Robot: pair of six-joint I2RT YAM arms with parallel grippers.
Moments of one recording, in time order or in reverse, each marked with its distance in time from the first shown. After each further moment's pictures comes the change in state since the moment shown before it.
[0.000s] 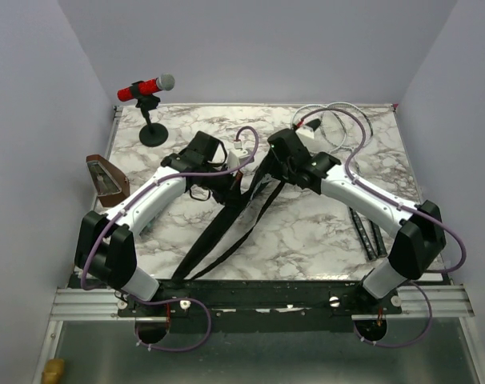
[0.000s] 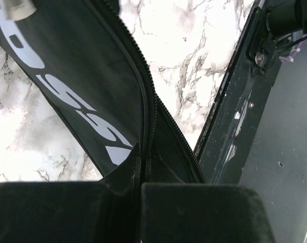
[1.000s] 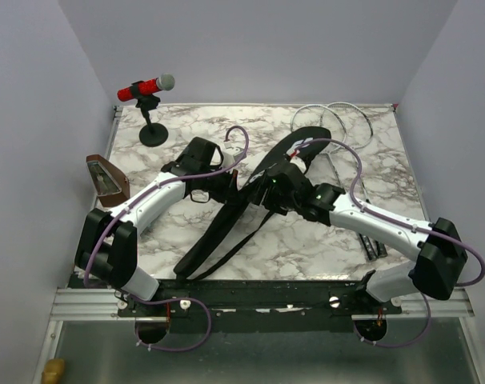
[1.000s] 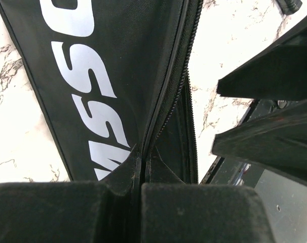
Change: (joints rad) left arm 0.033 0.004 -0.123 0.217 -0.117 -0.230; right arm 0.145 -0.180 -0.260 0.150 -0.188 0.136
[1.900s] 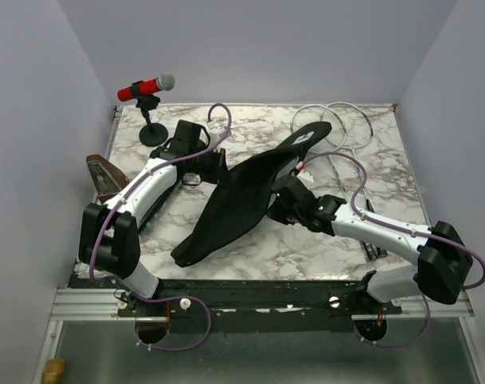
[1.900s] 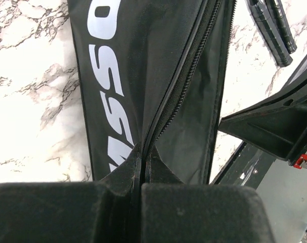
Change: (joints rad) left arm 0.128 0.058 0.146 -0.045 0.009 -0.063; right arm 0.011 -0.010 -0.142 0.037 0.069 0.052
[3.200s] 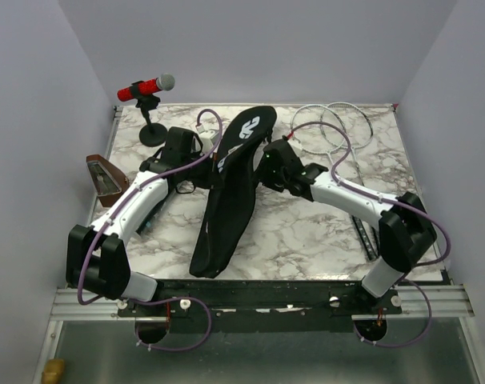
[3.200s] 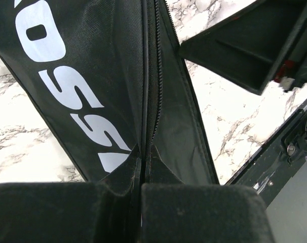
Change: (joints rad) left arm -0.002 -0.156 -0.109 0.014 -0.139 -0.030; right arm -0.156 0.298 0.298 0.063 -0.031 -0.173
